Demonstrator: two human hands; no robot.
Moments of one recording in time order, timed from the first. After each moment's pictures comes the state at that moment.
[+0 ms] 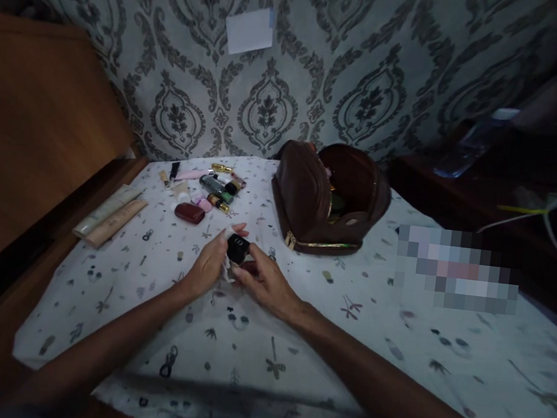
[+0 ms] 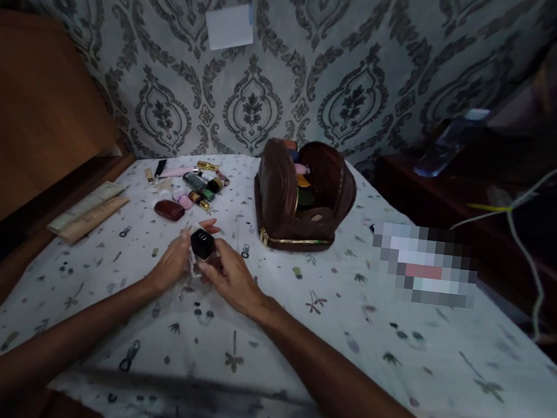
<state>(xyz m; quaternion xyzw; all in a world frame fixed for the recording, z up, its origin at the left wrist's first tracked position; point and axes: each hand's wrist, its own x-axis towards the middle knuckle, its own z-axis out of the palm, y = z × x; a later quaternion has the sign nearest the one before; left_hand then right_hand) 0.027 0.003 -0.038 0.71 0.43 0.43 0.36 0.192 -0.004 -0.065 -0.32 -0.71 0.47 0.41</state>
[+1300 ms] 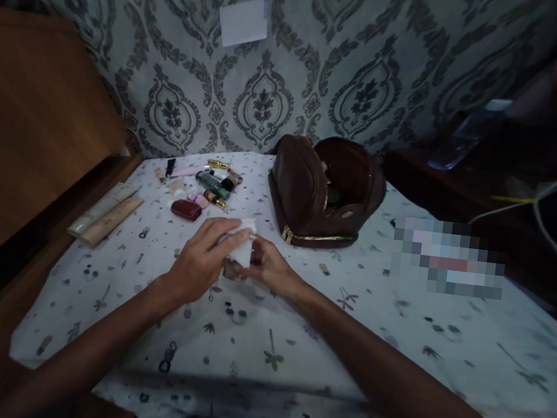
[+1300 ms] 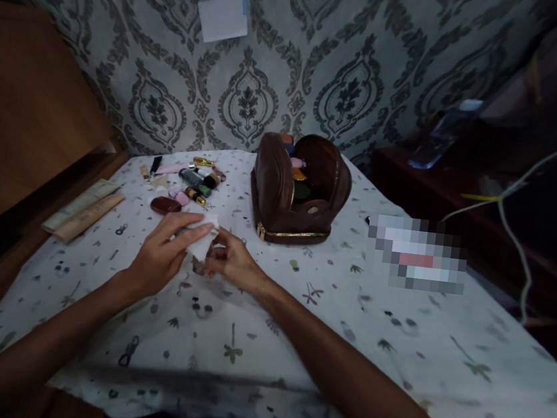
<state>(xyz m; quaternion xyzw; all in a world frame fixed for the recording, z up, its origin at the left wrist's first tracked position) 0.019 -0.009 -0.007 0.88 0.28 0.36 -0.10 0.189 0.015 -0.068 -0.26 -0.57 0.66 0.42</state>
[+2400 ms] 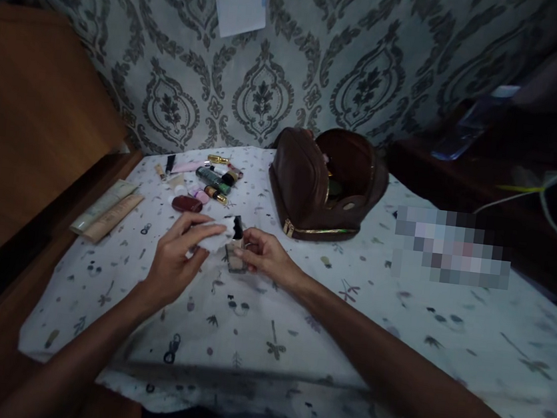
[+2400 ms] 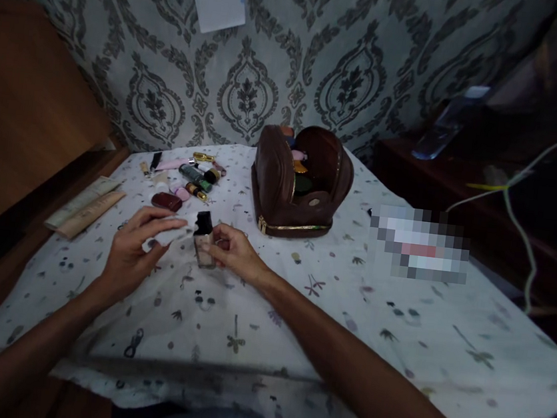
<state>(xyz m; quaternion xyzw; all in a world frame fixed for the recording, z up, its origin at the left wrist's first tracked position) -0.009 -0.025 0.001 0.83 0.40 0.39 0.04 0.194 0.017 -0.067 -0.31 -0.58 0.64 0.39</state>
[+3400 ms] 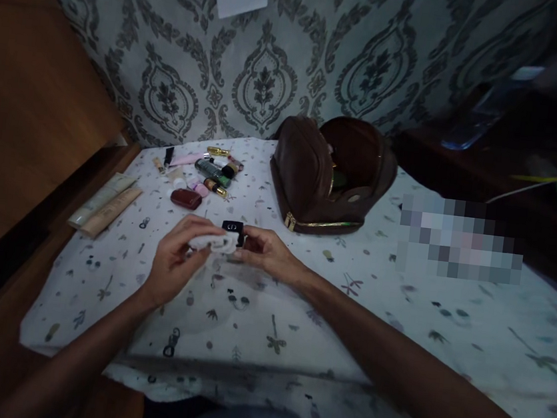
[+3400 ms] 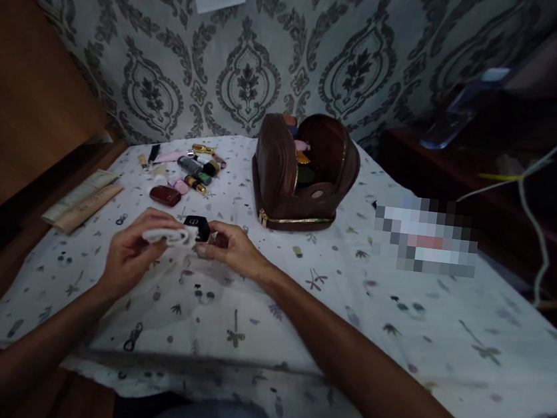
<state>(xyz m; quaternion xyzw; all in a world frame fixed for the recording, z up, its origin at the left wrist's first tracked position) -0.005 -0.030 -0.006 0.77 0.38 0.46 0.22 0.197 0.019 -0.073 -0.27 -0.64 0.60 0.39</state>
